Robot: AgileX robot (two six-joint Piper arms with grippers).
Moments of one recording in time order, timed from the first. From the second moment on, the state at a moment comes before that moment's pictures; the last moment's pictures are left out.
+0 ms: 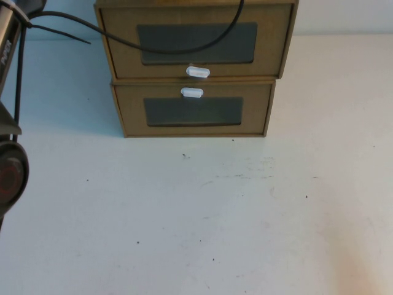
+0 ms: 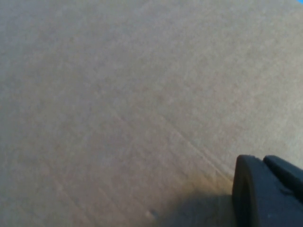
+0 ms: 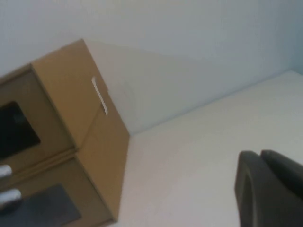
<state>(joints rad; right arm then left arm) 0.00 -0.01 0.02 0.37 0.01 0.08 -0.34 2.22 -2.60 -0.44 1.09 0.43</state>
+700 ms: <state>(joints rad) 0.01 0.41 -0.47 0.51 0.77 -0.13 -0.34 2.22 -2.60 -0.45 1.14 0.42</state>
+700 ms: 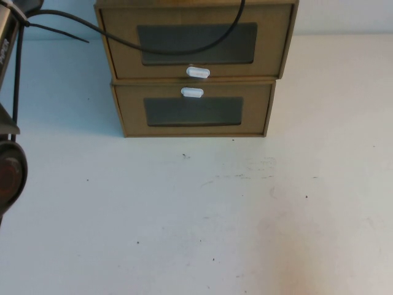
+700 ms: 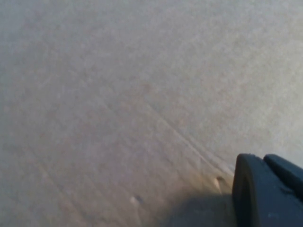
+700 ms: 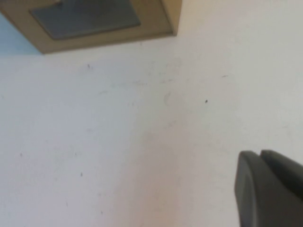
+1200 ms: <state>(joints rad) 0.31 1.00 -0.88 0.45 0.86 -0.24 -0.34 2.22 -2.60 -0.45 1.17 0.42</state>
